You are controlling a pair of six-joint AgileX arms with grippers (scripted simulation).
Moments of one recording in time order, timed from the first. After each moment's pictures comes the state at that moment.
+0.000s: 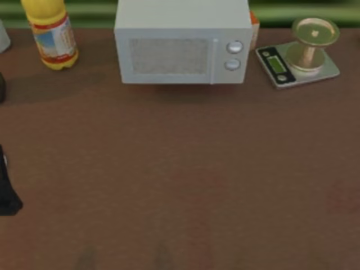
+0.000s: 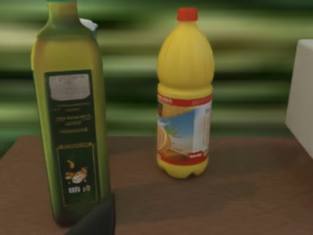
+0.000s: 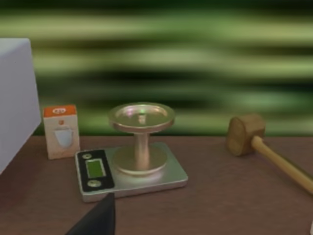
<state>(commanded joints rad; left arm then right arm) 0.00 0.00 0.00 0.00 0.00 0.00 0.00 0.00 0.00 0.00 0.00 0.00</state>
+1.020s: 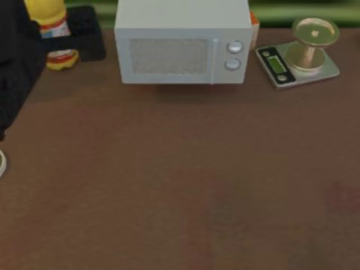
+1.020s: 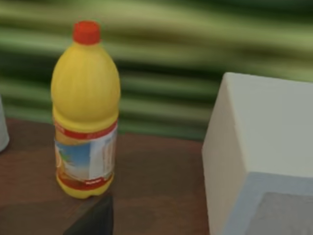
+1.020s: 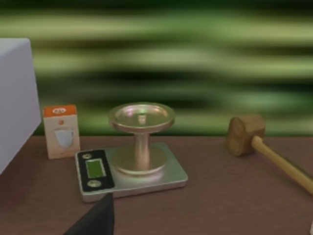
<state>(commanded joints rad) -0.48 1.12 0.85 -0.03 -0.43 -0.26 0.00 0.00 0.00 0.00 0.00 0.00</state>
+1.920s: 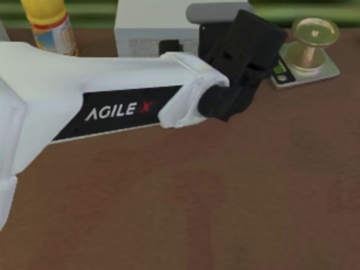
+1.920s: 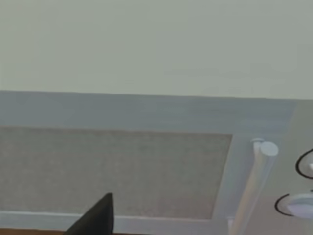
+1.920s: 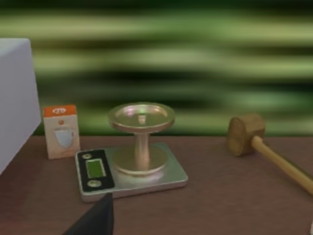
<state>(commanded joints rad) -0.85 2.05 1.50 -0.06 -0.75 -0.45 0.00 0.00 0.00 0.00 0.00 0.00</state>
